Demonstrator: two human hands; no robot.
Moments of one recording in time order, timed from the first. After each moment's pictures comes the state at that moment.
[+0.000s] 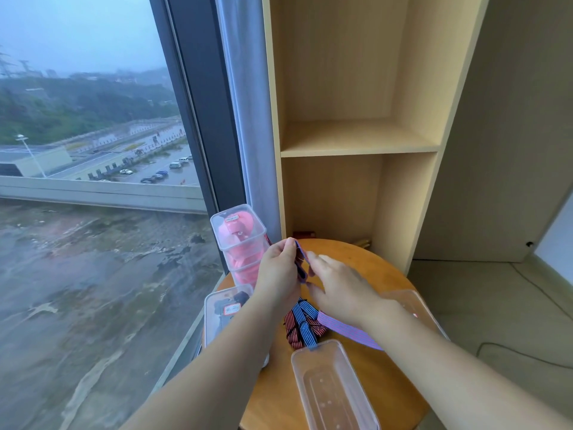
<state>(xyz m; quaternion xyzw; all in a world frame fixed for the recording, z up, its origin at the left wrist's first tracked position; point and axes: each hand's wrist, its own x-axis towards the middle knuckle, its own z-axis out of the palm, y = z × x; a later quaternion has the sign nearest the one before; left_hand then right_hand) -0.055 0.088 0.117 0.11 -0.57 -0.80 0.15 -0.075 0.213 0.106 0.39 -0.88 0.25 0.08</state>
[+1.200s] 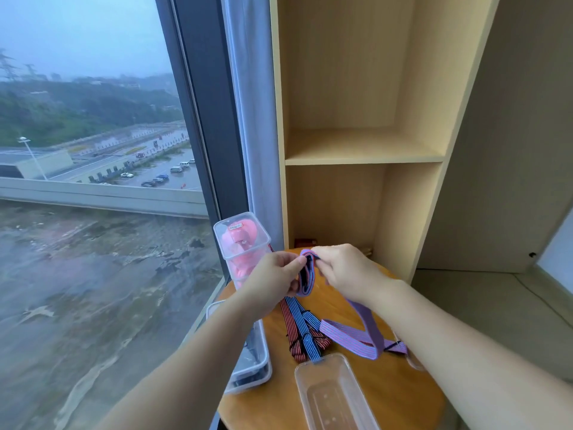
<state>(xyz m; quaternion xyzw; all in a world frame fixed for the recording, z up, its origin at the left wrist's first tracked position) -0.055 0.051 0.127 0.08 -0.75 -0.66 0.02 -0.110 0.207 0.138 0.40 -0.87 0.27 0.07</state>
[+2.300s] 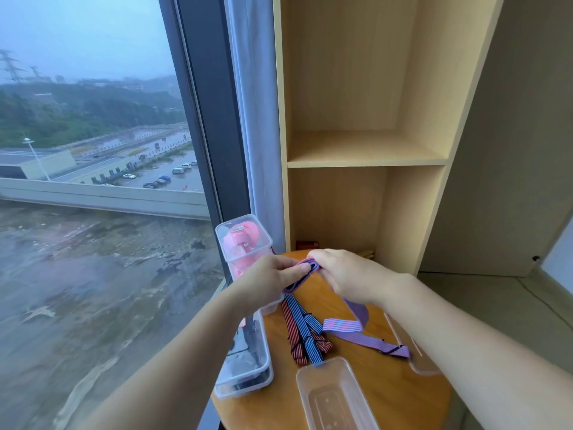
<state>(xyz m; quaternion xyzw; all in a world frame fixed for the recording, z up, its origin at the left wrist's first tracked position) -0.047 0.032 0.144 0.04 -0.83 -0.55 -0.03 -0.115 0.208 0.147 0.44 -0.88 0.16 -0.01</state>
